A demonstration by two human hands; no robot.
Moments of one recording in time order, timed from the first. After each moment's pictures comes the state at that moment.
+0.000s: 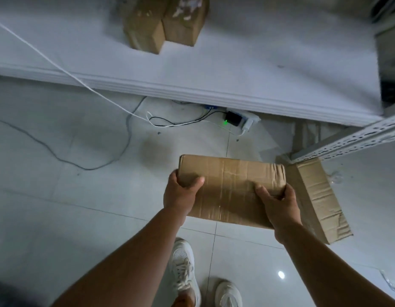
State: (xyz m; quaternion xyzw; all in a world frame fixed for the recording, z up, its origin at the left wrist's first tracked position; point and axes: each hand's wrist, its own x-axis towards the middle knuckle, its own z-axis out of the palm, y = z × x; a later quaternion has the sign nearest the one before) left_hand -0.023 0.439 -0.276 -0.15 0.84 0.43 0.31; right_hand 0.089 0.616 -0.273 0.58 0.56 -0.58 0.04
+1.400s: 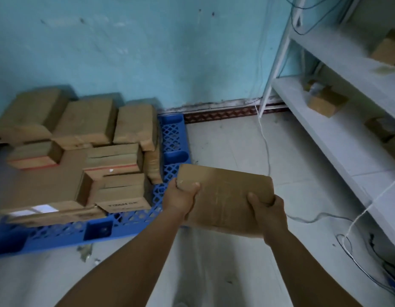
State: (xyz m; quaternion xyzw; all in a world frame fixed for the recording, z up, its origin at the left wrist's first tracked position) left_hand 0.255 -0.128 0.114 -0.56 0.62 0.54 -0.10; right_hand 0.139 0.037 0.088 0.04 0.84 -0.49 0.24
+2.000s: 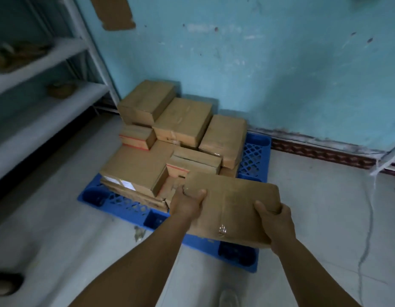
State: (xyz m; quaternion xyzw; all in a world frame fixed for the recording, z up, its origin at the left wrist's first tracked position) left_hand 0.371 -0.328 0.109 -0.70 0.47 0.49 -0.24; right_hand 0.190 -0.237 0.086 -0.15 0.81 -0.42 0.38
